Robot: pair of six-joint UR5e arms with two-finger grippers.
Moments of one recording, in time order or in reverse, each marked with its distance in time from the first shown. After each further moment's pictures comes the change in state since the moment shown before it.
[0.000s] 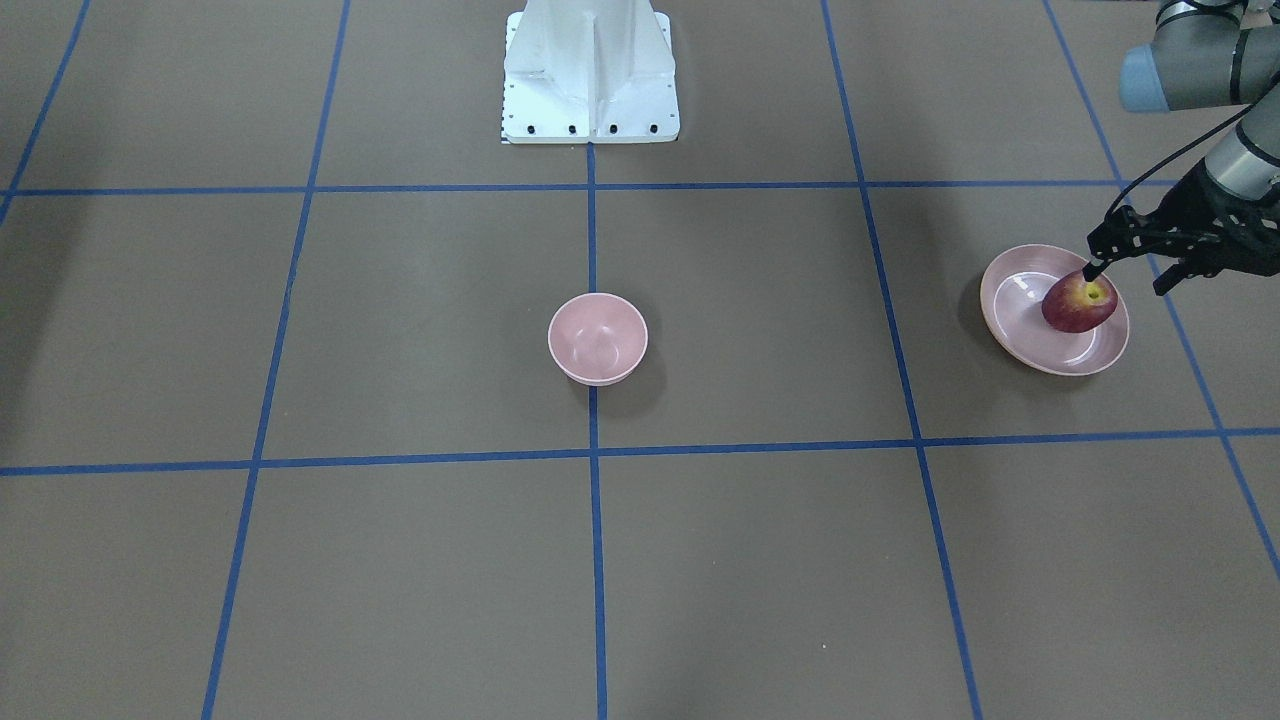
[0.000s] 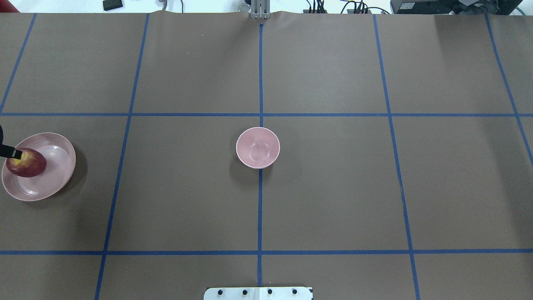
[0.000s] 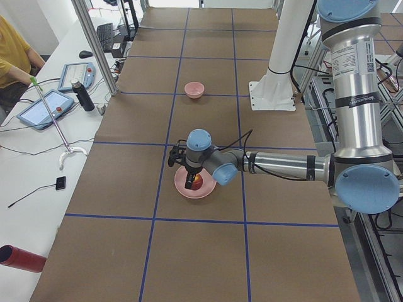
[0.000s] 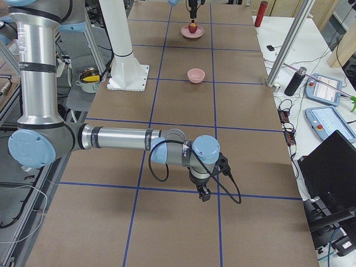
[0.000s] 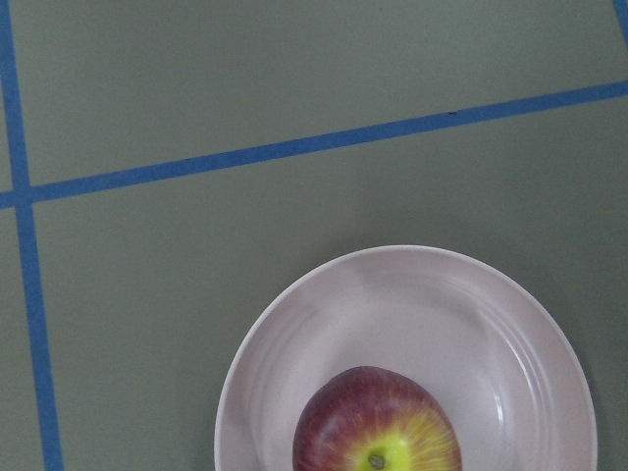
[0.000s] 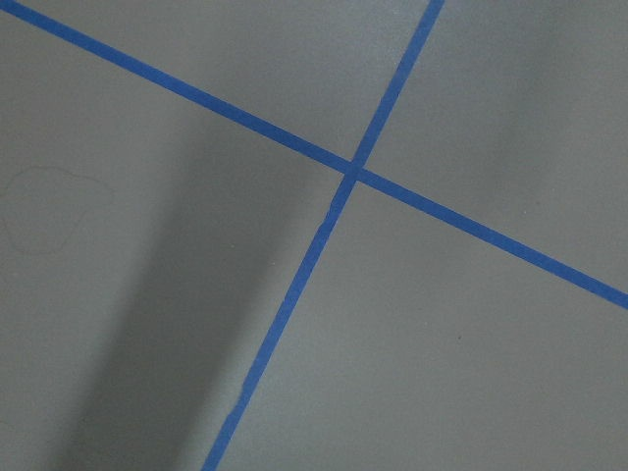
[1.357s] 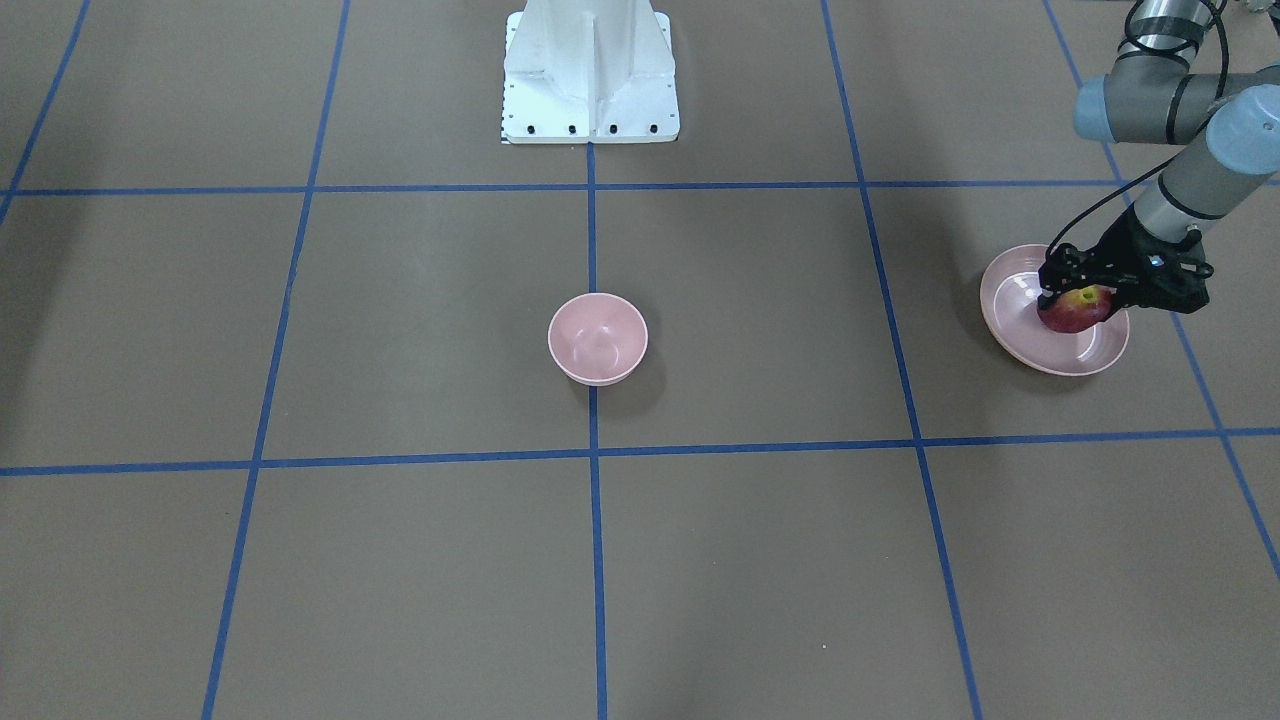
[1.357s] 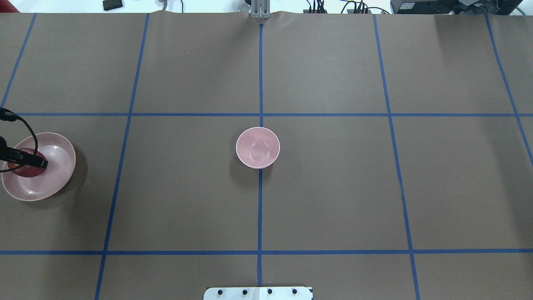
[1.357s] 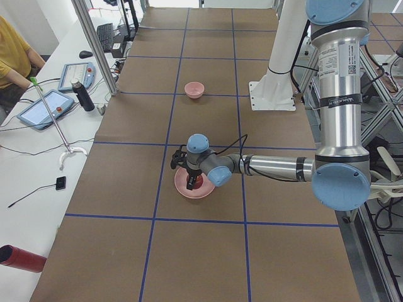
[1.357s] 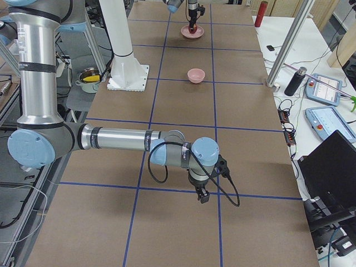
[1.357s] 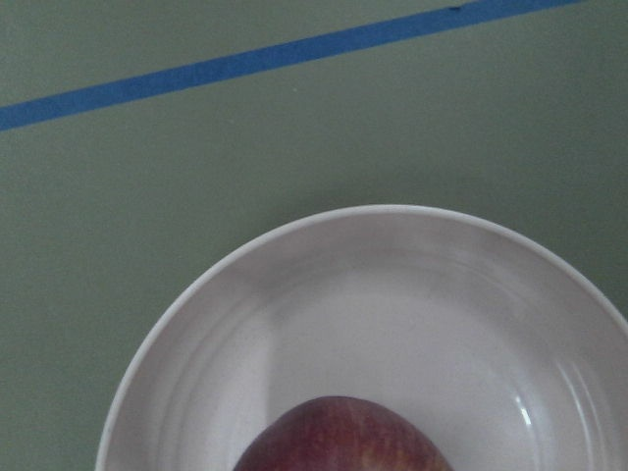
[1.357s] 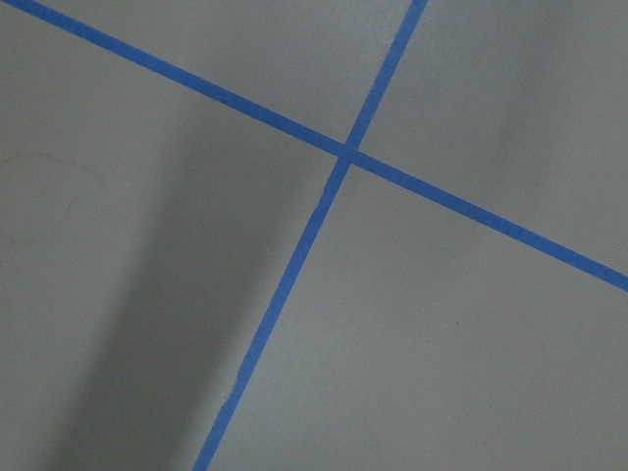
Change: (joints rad) left arm 0.113 -0.064 0.097 -0.023 0.080 -0.022; right arm 0.000 -0.004 -0.008 0.000 0.000 0.005
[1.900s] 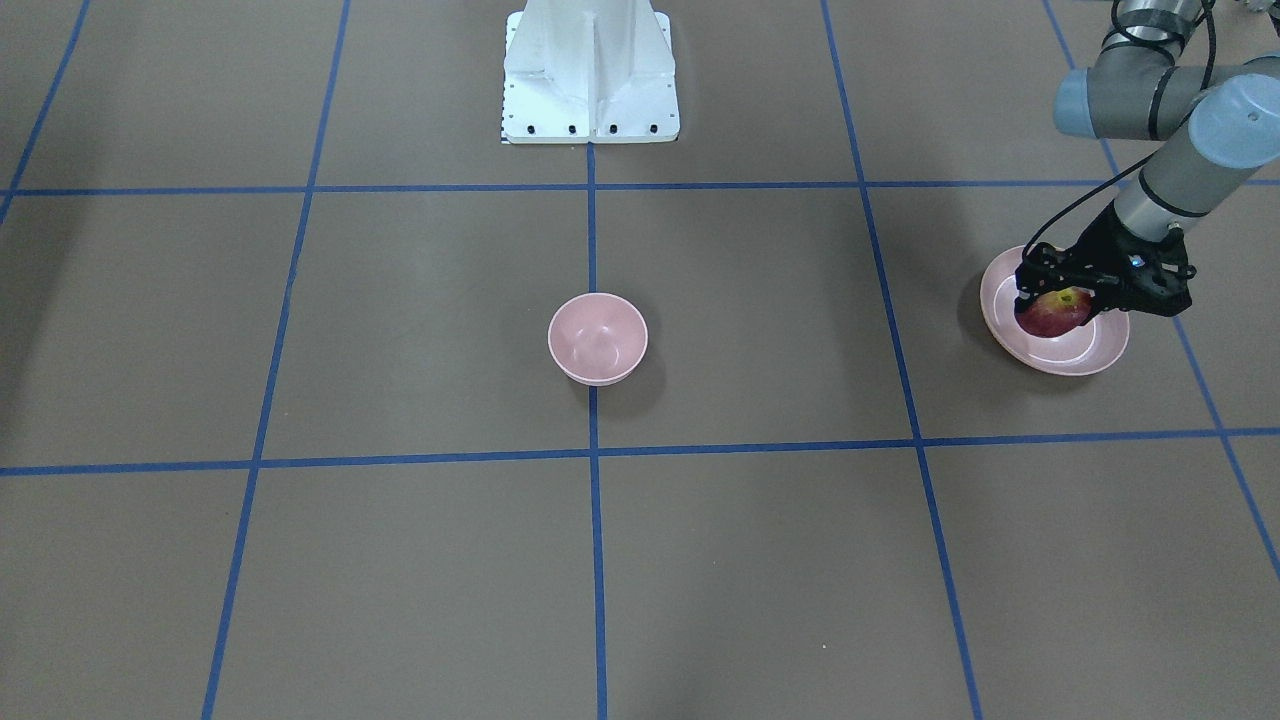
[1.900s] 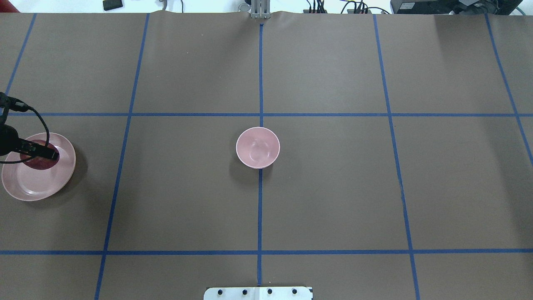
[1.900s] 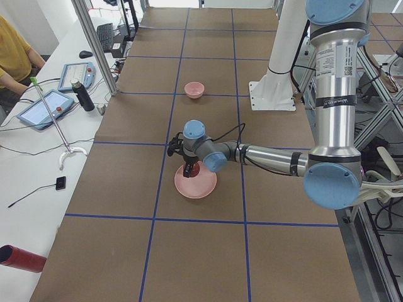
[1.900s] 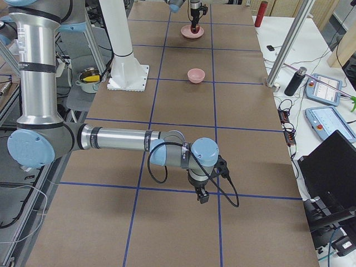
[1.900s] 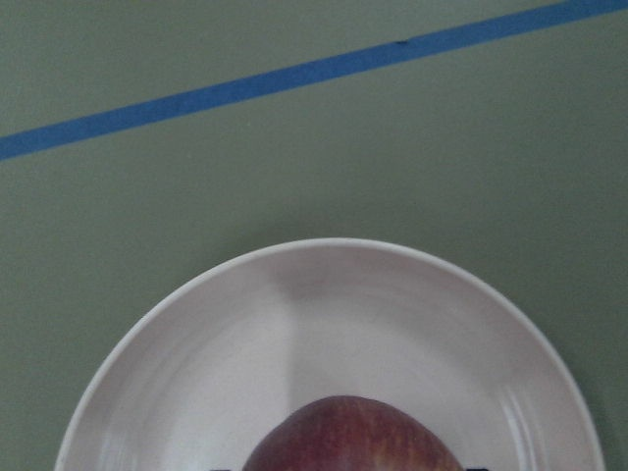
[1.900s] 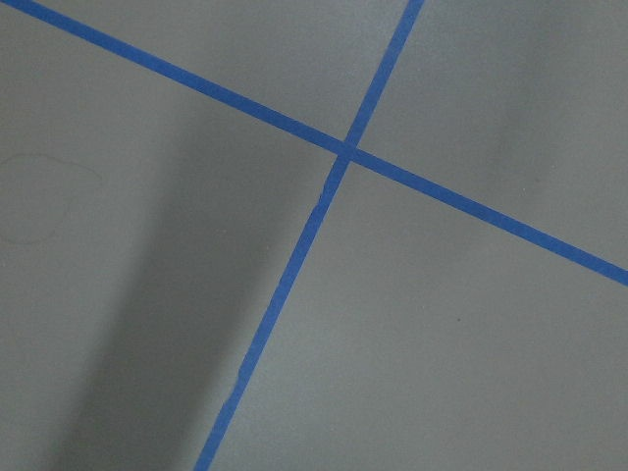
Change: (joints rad) left arm 0.000 -0.096 -0.119 0.205 -0.005 -0.023; right arm 0.000 -0.004 0.000 -0.001 0.000 0.004
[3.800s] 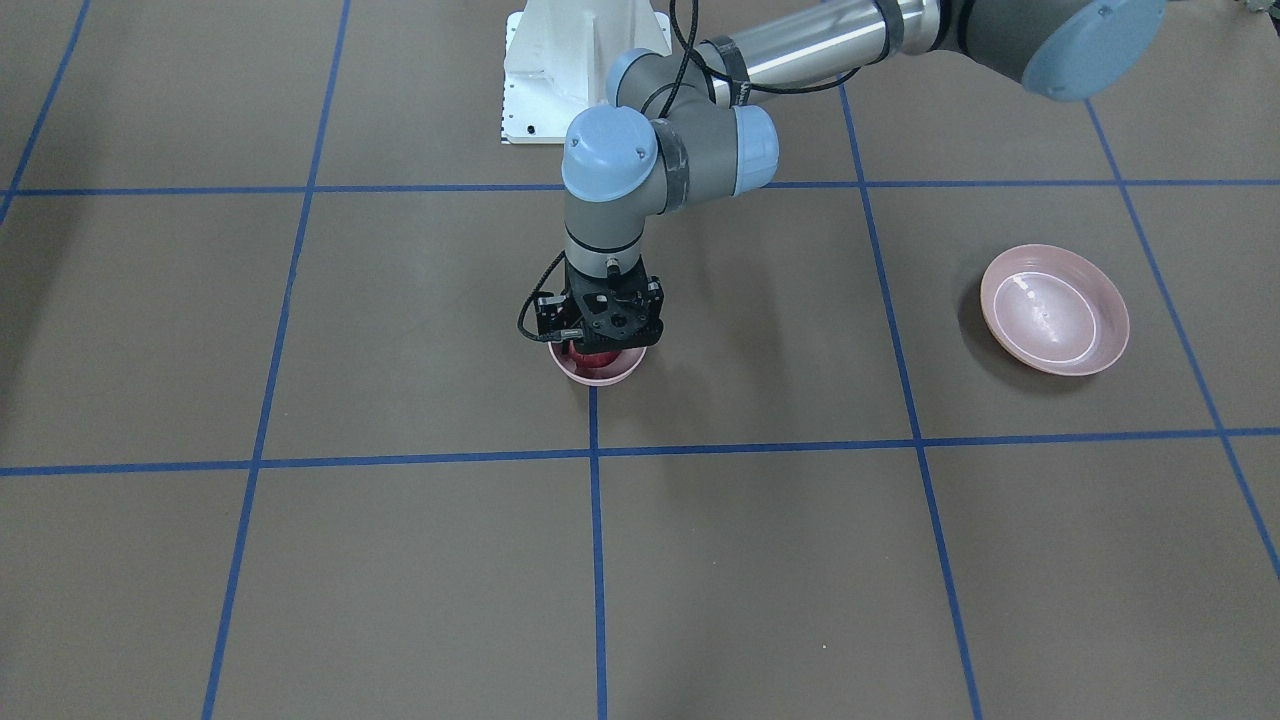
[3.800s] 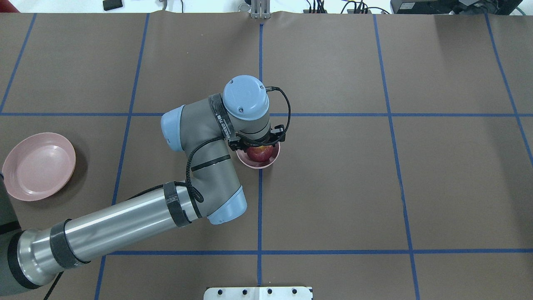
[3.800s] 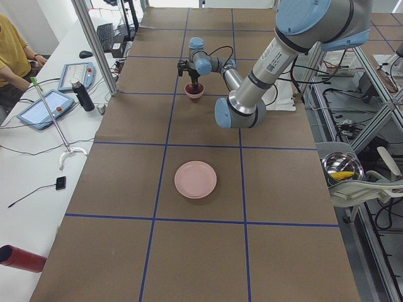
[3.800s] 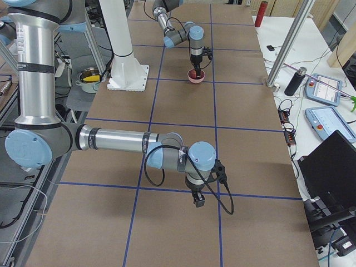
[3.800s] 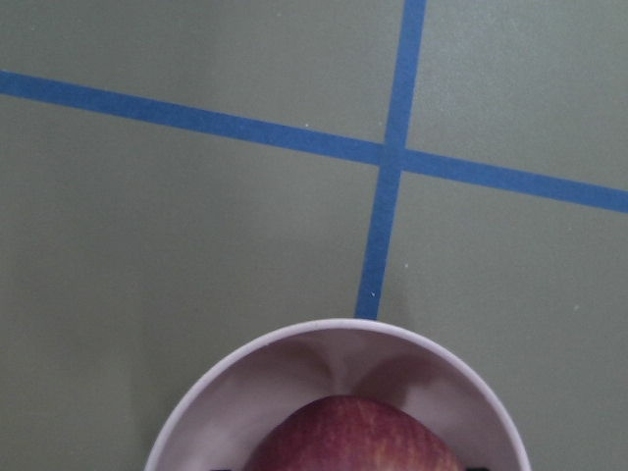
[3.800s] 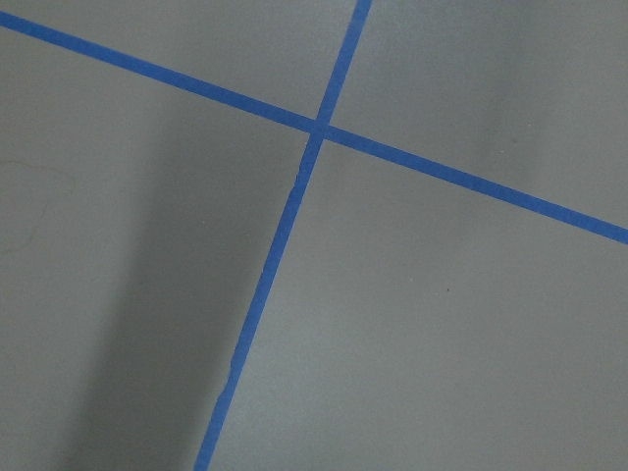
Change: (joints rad) left arm 0.439 -0.936 0.395 0.374 0.287 -0.758; right arm 0.012 -0.012 -0.004 -0.001 -0.002 0.067
